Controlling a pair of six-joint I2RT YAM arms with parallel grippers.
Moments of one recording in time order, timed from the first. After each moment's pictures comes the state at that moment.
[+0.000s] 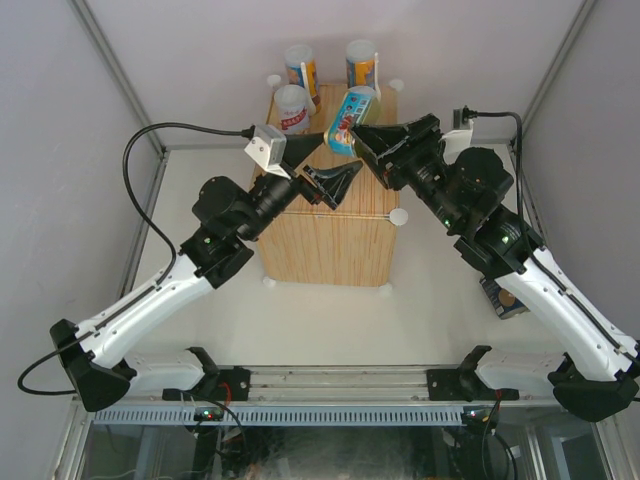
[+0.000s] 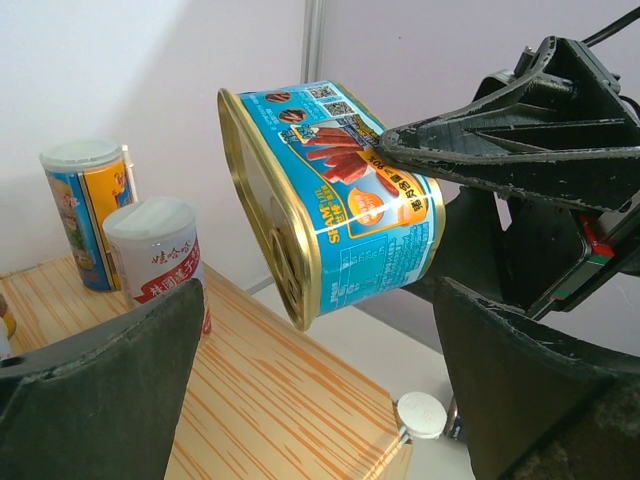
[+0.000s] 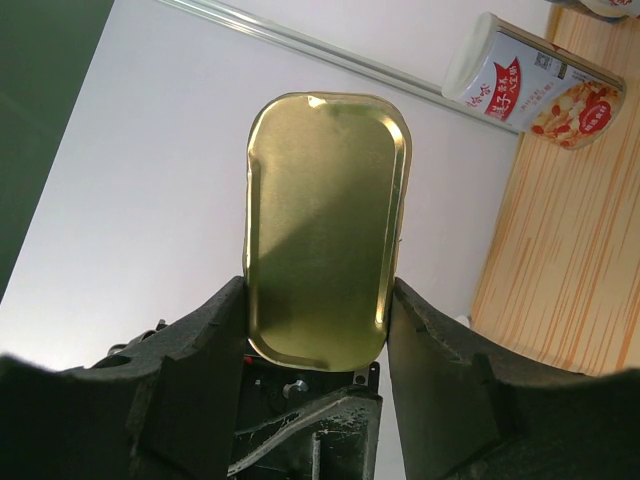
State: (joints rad) left arm -0.84 1.20 1.25 0.34 0.03 -0.14; right arm 0.76 1.16 1.49 -0.23 0.17 1.24
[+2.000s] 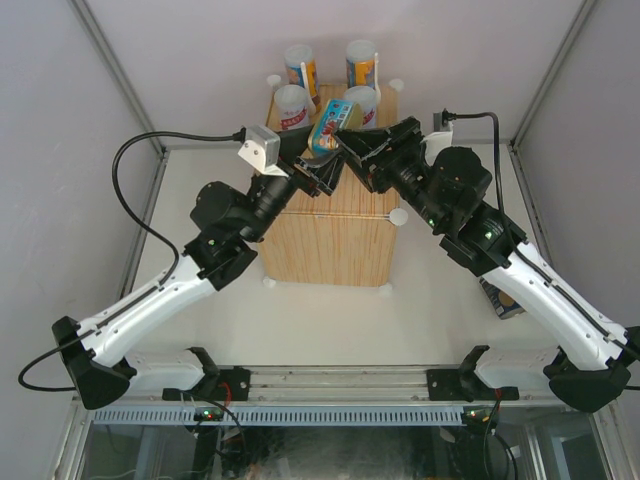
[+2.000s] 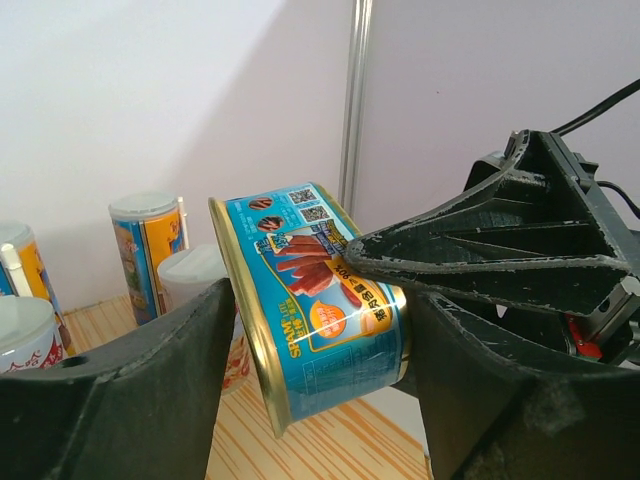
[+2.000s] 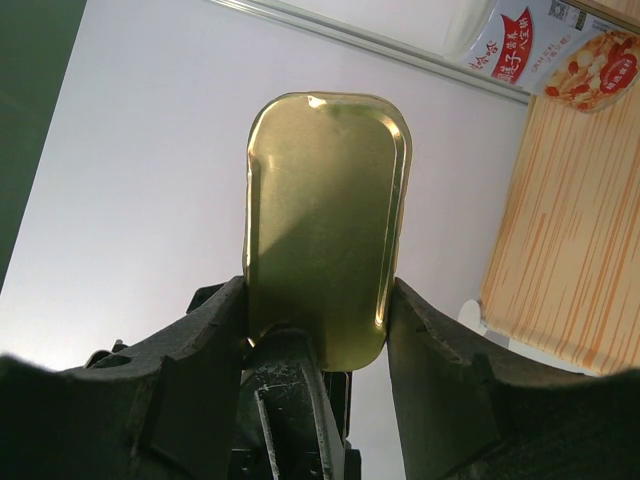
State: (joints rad) left arm -0.87 1.20 1.25 0.45 -0.10 -0.05; right arm 0.80 1.21 1.50 -0.22 0.18 1.28
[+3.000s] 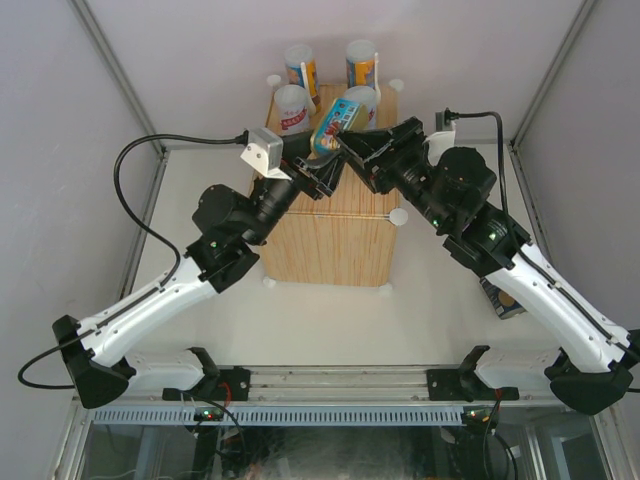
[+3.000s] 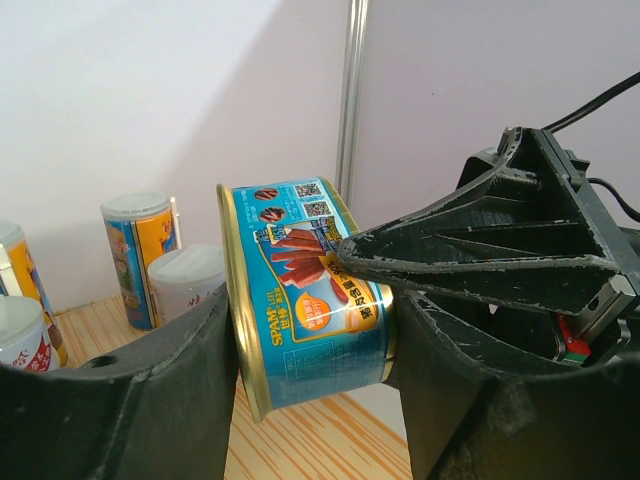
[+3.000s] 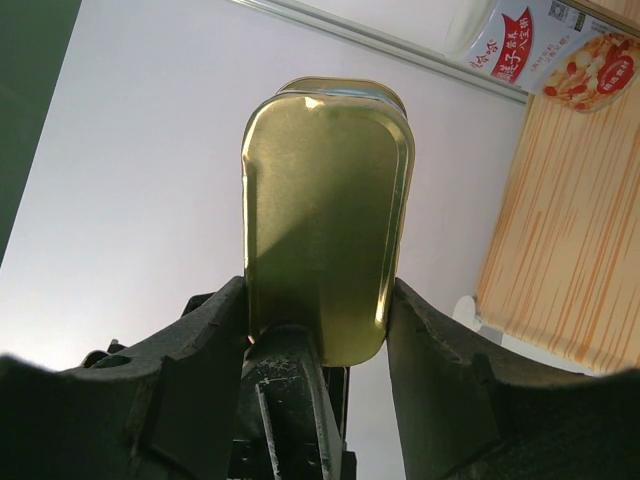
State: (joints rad) left arm -0.90 1.20 1.25 0.46 -0.12 -0.04; right arm 0.79 1.20 1.50 -0.23 0.17 1.26
